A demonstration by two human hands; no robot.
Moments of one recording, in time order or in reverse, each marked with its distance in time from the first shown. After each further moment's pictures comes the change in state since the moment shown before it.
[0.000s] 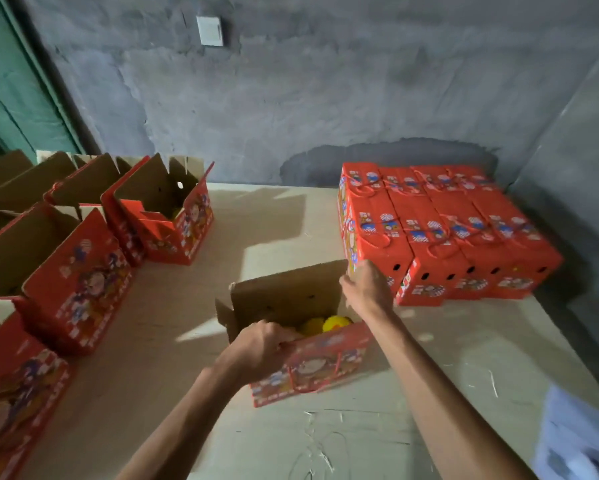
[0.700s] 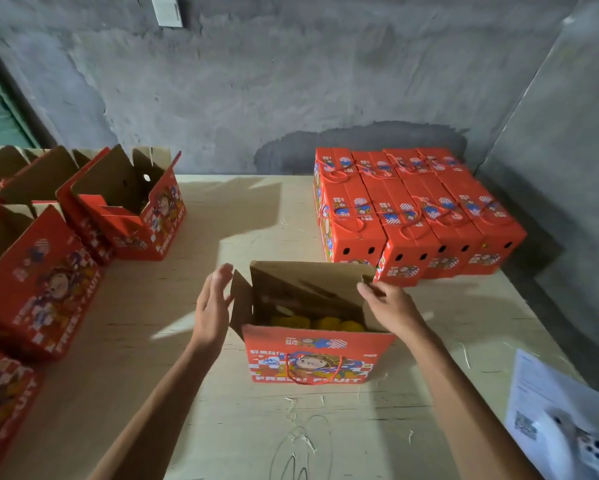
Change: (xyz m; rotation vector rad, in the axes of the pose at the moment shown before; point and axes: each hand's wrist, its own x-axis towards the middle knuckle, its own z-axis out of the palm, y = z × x) left_hand 0.028 -0.028 0.024 -1.063 0.613 -0.389; right_hand -0.024 0.115 -0.050 0.088 -0.179 0.058
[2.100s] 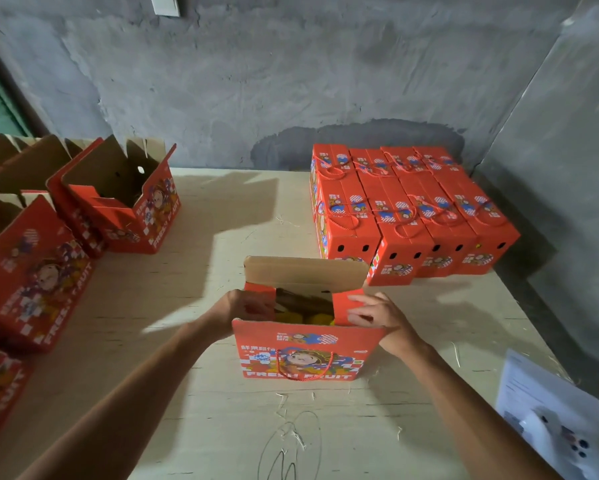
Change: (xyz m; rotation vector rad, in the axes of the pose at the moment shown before) left_hand 0.045 -0.044 0.004 0.663 -0.668 0.357; right_hand 0.012 0.060 0.012 -0.249 -0.170 -0.476
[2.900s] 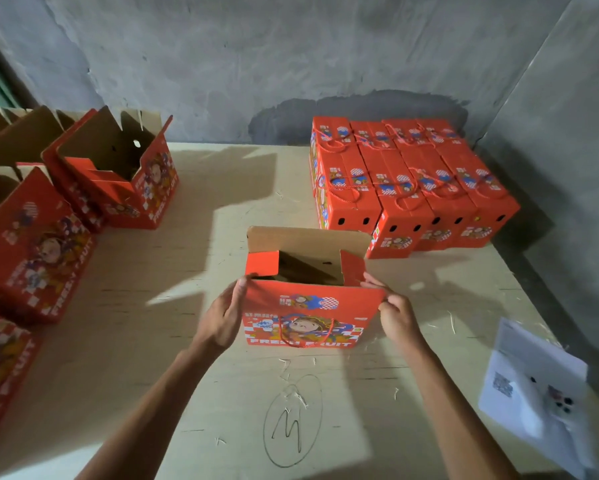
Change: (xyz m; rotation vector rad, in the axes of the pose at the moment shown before) left_hand -0.074 0.021 0.037 -0.265 0.317 -0.334; right_hand -0.049 -0.020 0.032 0.866 0.318 0.303
